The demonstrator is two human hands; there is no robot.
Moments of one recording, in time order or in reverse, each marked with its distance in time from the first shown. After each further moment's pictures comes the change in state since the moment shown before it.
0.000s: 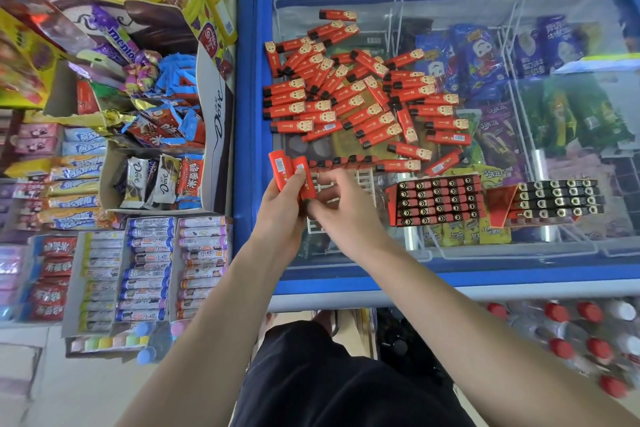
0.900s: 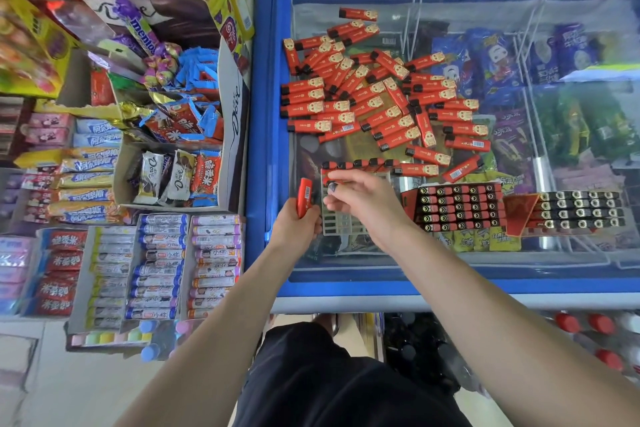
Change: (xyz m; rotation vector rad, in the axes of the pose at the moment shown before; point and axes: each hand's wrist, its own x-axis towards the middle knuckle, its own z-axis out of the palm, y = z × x) left_hand 0.034 -0.032 -0.042 0.649 0.059 0.060; right_hand 0.039 0.020 -0.001 0.321 -0.075 0.142
